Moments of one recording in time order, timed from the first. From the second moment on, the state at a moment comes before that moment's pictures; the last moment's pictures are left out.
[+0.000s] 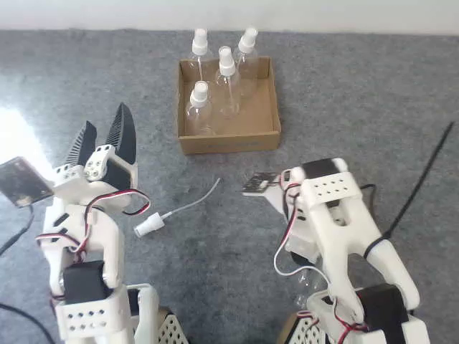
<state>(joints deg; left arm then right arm) -13.8 -79.4 62.8 39.3 29.8 -18.4 -15.8 40.5 92.4 42.7</state>
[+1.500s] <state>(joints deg) -13.8 -79.4 62.8 39.3 29.8 -4.0 -15.8 42.5 96.1 55.3</state>
